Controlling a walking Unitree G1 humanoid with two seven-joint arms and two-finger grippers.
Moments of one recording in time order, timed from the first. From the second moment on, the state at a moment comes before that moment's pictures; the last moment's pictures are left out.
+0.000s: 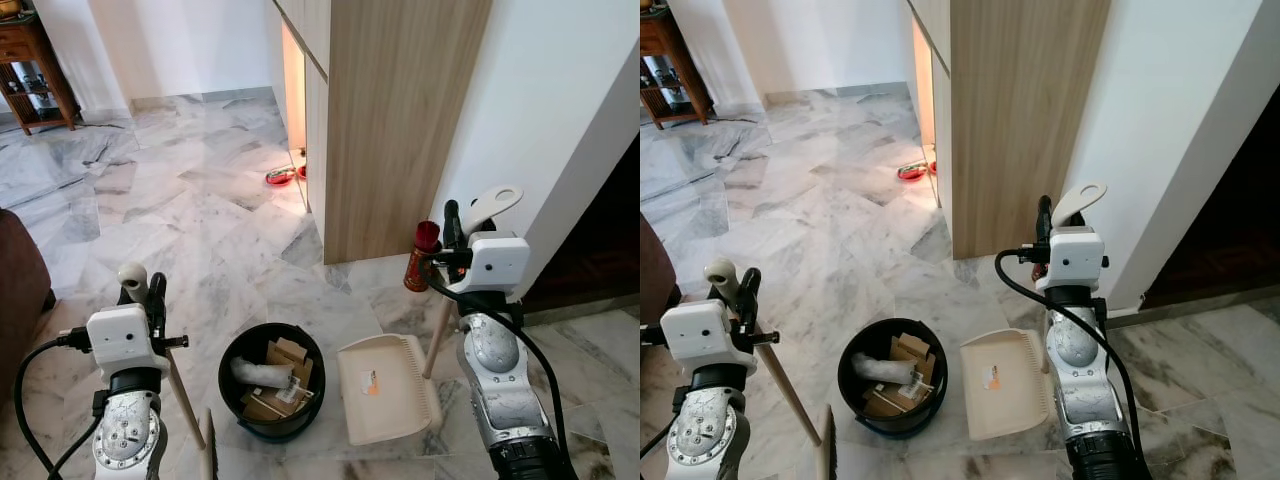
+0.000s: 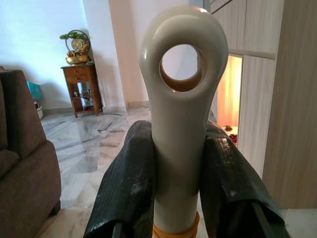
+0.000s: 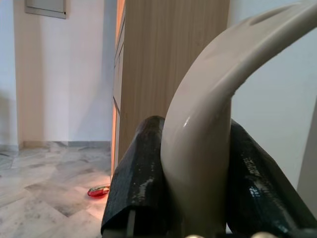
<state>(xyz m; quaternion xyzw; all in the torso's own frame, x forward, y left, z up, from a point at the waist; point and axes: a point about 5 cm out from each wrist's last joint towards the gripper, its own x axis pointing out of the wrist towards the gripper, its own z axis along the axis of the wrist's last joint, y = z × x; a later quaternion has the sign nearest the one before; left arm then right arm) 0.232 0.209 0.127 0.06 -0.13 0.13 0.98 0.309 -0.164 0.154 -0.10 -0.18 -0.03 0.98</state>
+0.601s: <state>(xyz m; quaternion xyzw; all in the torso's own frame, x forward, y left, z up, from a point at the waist) 0.236 0.207 0.133 0.06 -0.14 0.12 0.98 0.313 -0.171 0.150 -0.11 -0.18 -0.01 0.98</state>
